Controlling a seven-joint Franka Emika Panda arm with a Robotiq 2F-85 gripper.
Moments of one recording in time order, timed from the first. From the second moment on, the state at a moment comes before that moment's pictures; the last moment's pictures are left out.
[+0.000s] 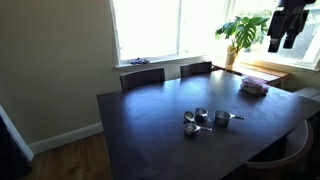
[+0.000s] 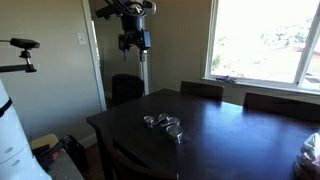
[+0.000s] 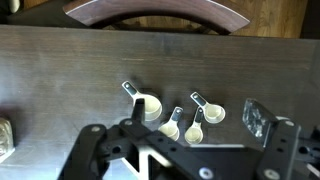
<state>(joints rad) -0.03 -0.46 0.02 -2.44 -0.04 1.97 -0.03</state>
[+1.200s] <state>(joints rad) -0.03 -0.18 0.02 -2.34 -0.09 2.12 0.00</state>
